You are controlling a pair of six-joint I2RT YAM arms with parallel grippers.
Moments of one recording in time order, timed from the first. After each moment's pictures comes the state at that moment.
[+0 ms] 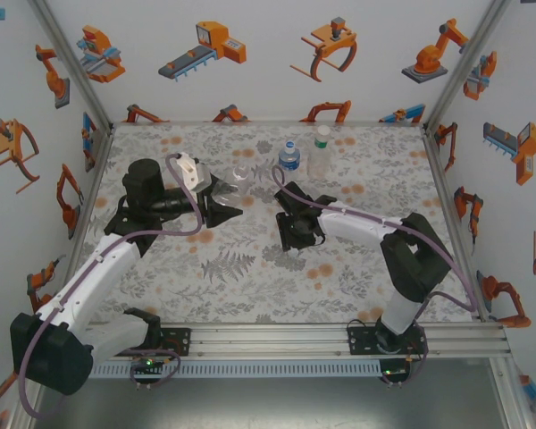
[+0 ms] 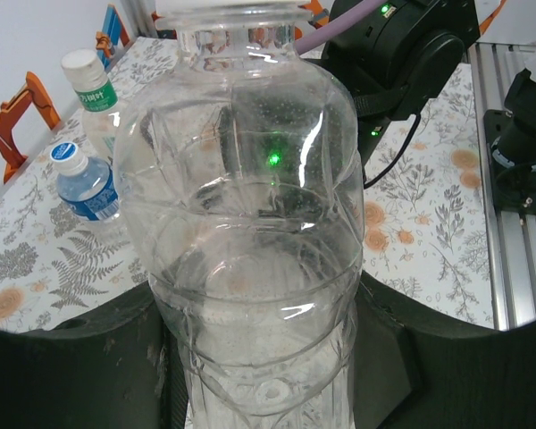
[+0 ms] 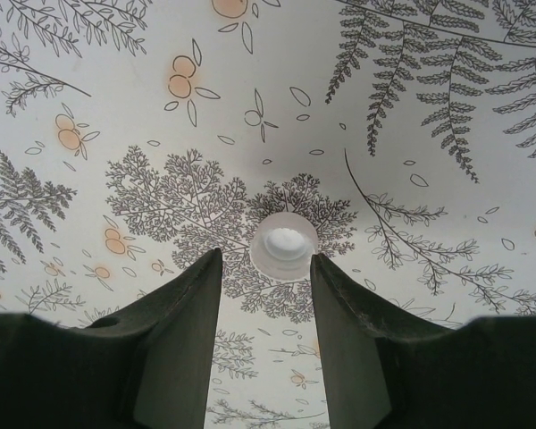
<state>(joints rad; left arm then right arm) -0.40 1.08 0.86 0.03 0.96 0.26 0.75 1.72 1.10 -0.57 0.01 0.48</state>
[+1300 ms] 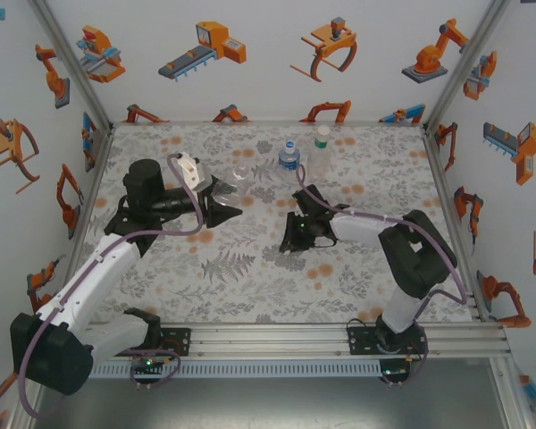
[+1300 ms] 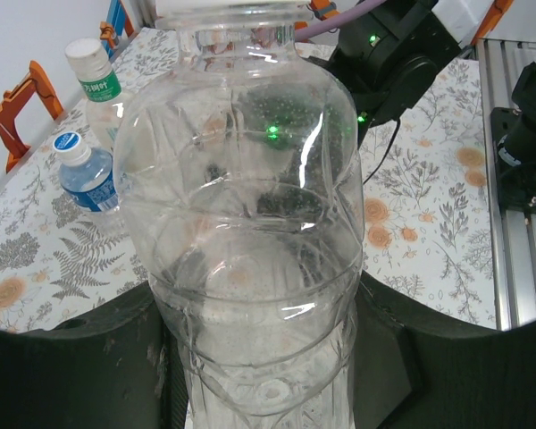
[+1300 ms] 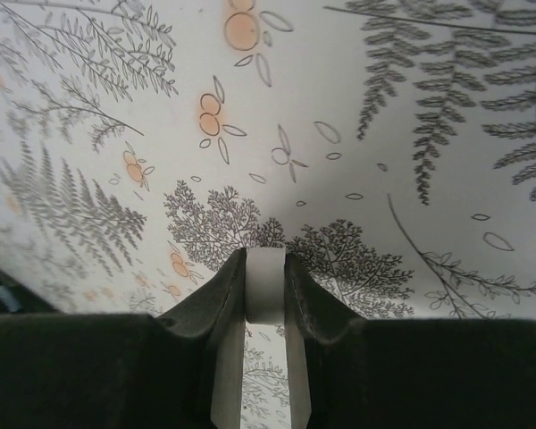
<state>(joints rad) -0.40 1.08 0.86 0.02 0.94 0.27 0.60 1.72 0.88 -0.19 -0.33 0.68</state>
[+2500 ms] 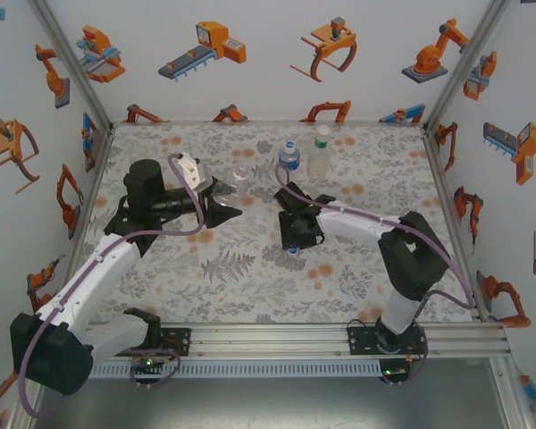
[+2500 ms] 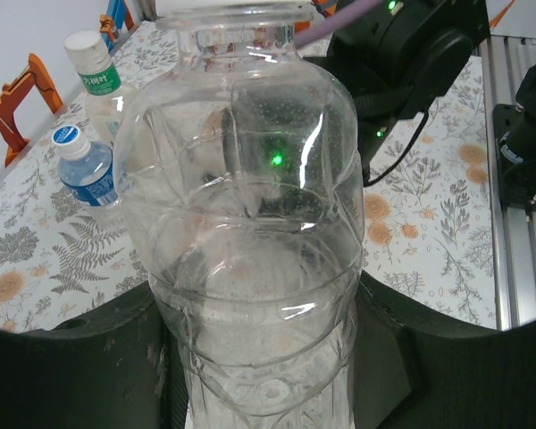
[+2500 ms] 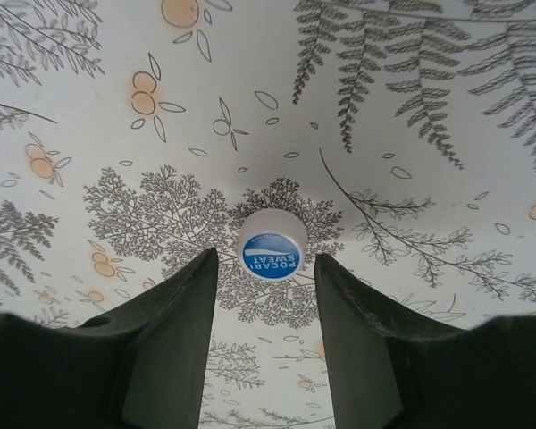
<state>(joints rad) -0.40 1.08 0.86 0.00 0.93 0.27 0.76 1.76 1.12 -0.60 0.07 0.57</state>
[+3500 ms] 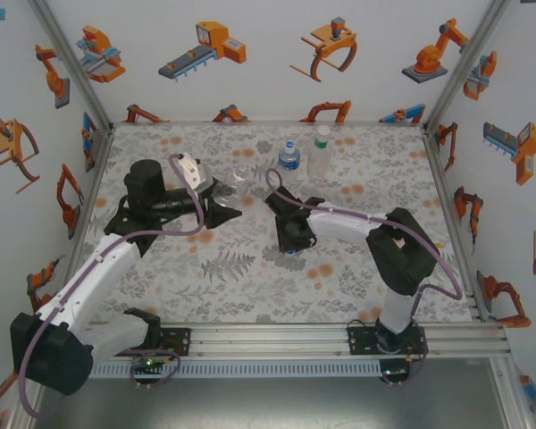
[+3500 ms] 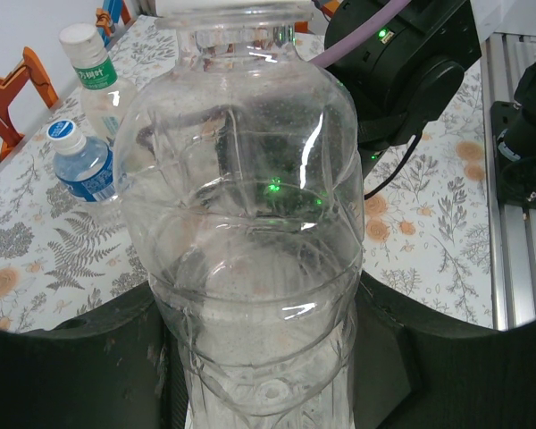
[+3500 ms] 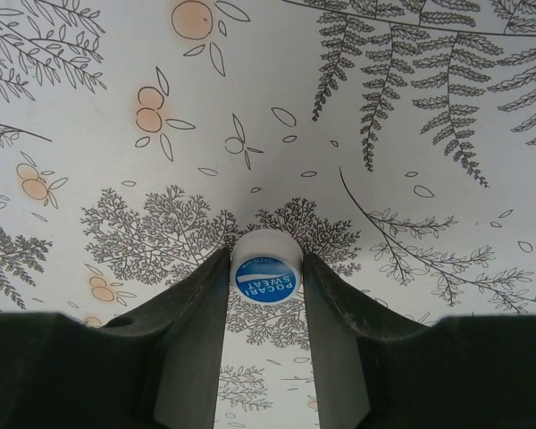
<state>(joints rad) -0.40 1.08 0.86 -0.01 0.93 0.28 0.79 1.81 1.14 -0.58 0.11 0.59</state>
